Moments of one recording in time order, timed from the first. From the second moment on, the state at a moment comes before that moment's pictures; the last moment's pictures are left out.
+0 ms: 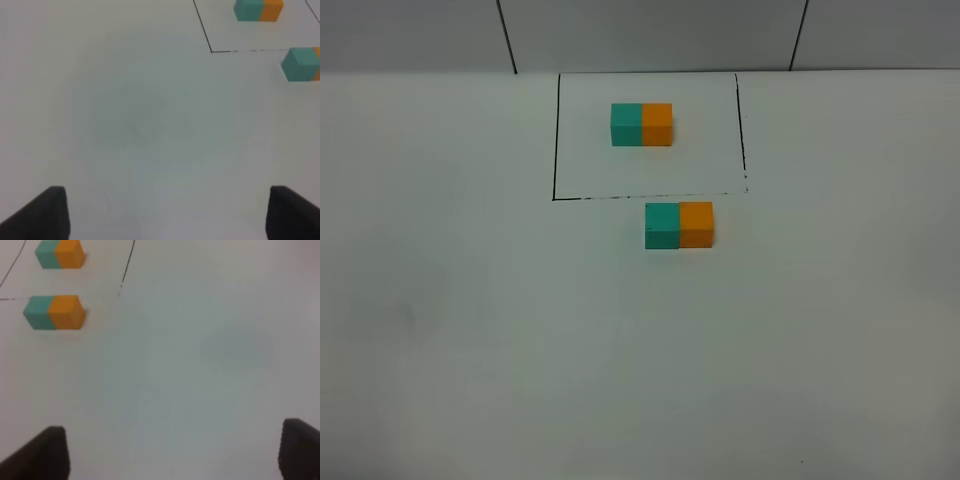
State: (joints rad) left arm 0.02 0.00 -0.50 -0.15 1.05 0.11; right arm 0.09 0.00 -0.49 0.09 1.06 0.03
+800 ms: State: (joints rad) left arm 0.02 0.00 -0.50 -0.15 1.05 0.11; right arm 0.09 0.00 -0.49 0.09 1.06 0.03
